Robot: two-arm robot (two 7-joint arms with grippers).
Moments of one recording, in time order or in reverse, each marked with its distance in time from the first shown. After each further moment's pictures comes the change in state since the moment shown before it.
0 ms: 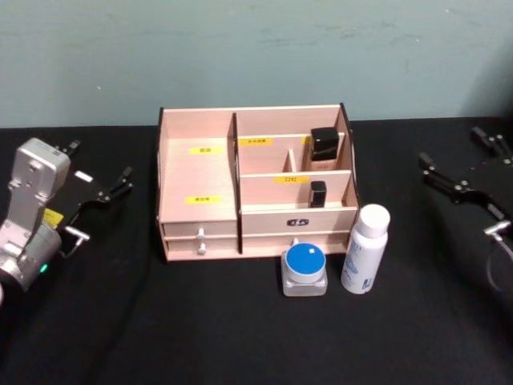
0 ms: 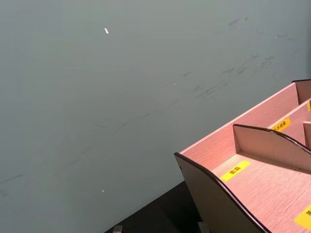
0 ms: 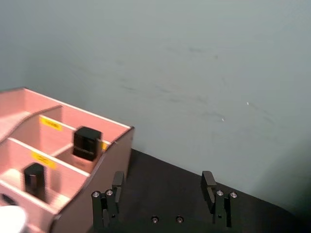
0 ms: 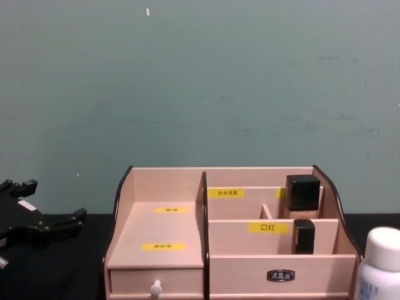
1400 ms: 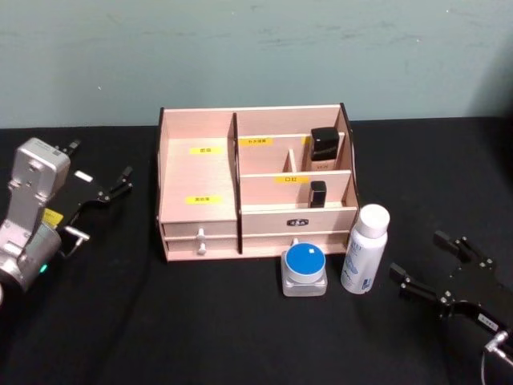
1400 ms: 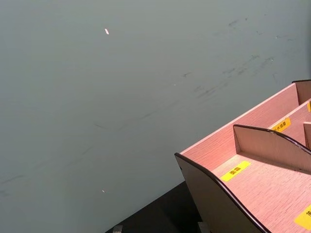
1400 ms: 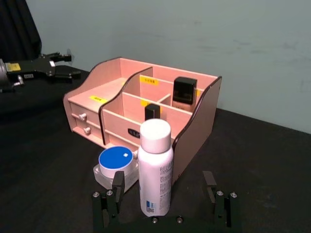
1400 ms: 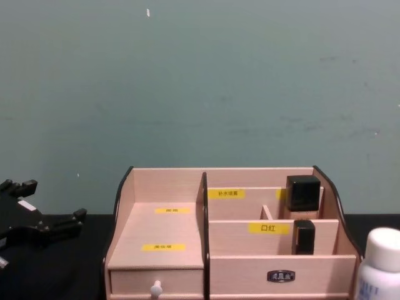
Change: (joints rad) left arm 0.000 0.000 0.000 0.000 0.000 0.000 0.000; right arm -0.366 0.032 0.103 -0.214 0.093 0.024 0.188
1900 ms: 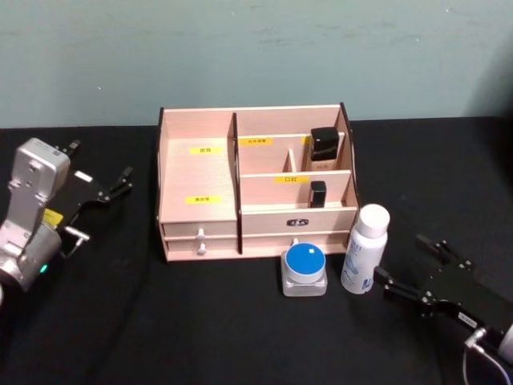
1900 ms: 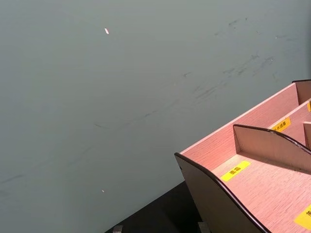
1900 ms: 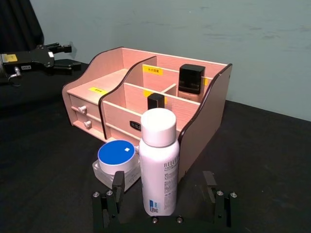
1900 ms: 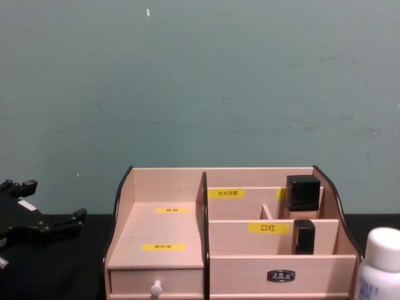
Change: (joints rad) left arm 0.000 0.000 0.000 0.000 0.000 0.000 0.000; right arm 0.093 -0.066 -0.049 0.096 -0.036 0.029 0.055
